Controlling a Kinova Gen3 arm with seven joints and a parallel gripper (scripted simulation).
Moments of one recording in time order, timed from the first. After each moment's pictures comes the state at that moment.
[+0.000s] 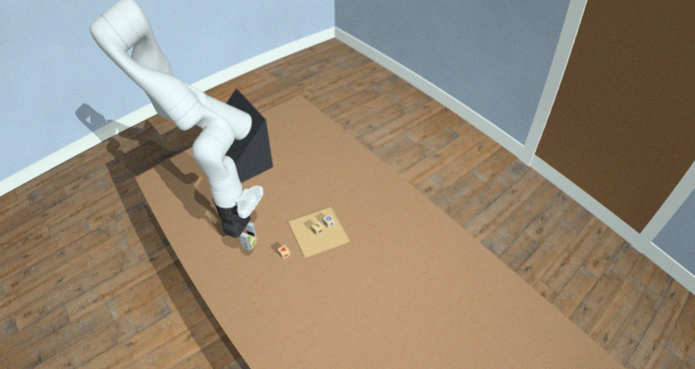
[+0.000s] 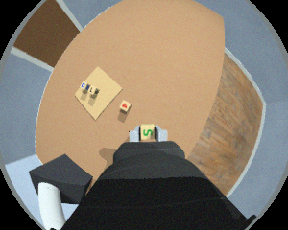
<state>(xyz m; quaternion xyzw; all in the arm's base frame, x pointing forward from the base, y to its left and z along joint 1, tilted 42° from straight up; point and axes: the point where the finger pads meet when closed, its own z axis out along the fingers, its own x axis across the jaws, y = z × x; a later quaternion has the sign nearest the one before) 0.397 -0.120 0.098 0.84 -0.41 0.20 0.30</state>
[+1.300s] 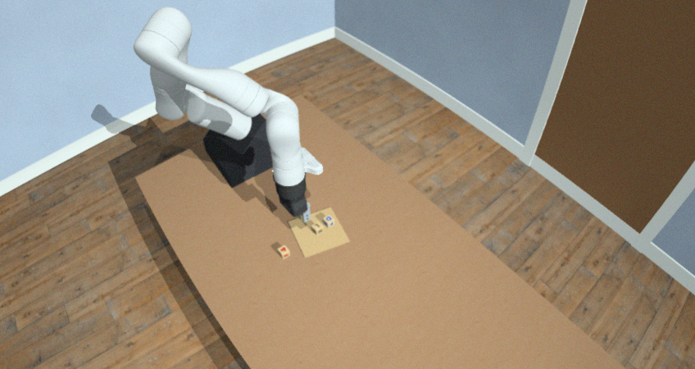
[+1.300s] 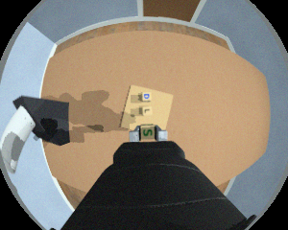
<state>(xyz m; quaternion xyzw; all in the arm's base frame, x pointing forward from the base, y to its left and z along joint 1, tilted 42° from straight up) 0.393 0.004 -0.013 0.93 0.07 0.01 0.36</state>
